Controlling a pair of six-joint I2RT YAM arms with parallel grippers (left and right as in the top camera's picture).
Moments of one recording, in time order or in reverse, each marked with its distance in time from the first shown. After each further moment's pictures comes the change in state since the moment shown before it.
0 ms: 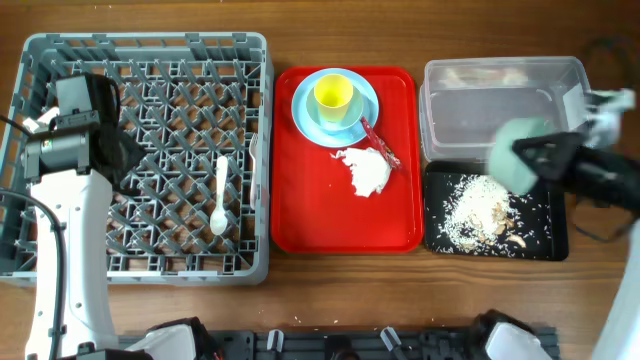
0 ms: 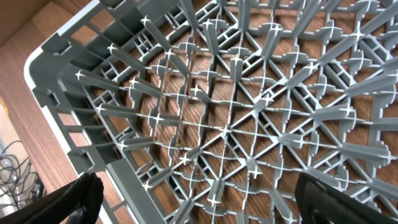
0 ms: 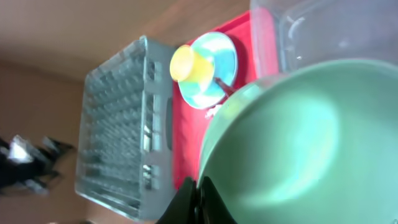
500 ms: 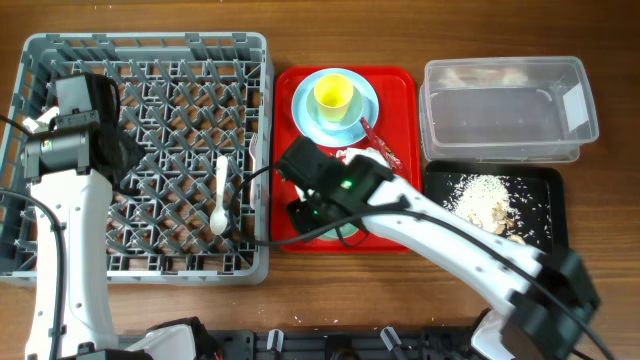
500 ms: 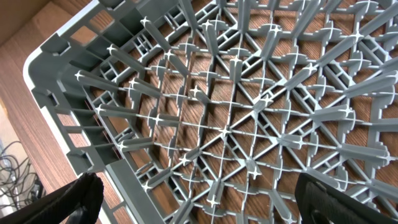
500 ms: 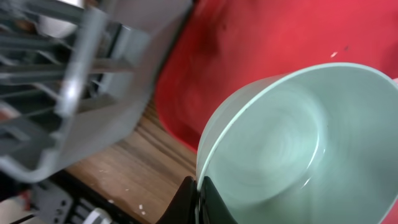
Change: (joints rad) left arm 0.000 0.000 0.000 0.003 0.000 0.000; right arm 1.310 0.507 -0.058 0.374 0.694 0.409
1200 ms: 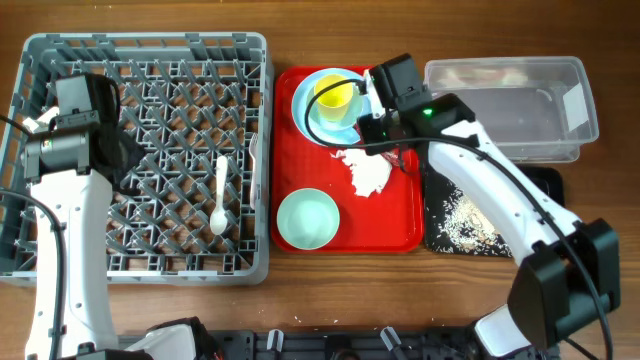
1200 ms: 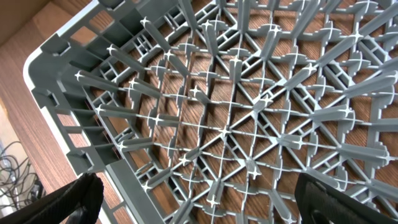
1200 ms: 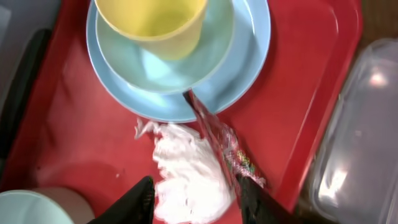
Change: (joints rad) left arm 0.000 0.000 0.000 0.000 0.000 0.000; right arm -0.452 0.005 -0.002 0.216 0.136 -0.298
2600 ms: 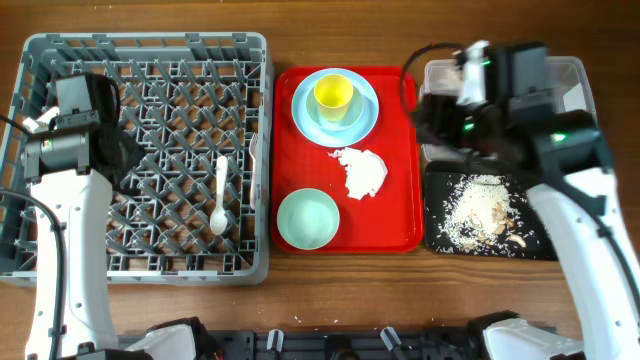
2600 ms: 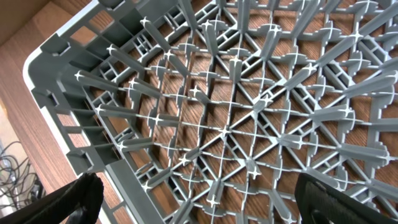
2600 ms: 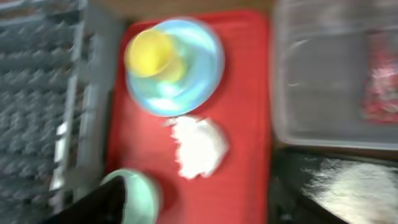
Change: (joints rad) left arm 0.000 0.000 0.000 0.000 0.000 0.000; right arm -0.161 -0.339 0.111 -0.303 -0.133 0.241
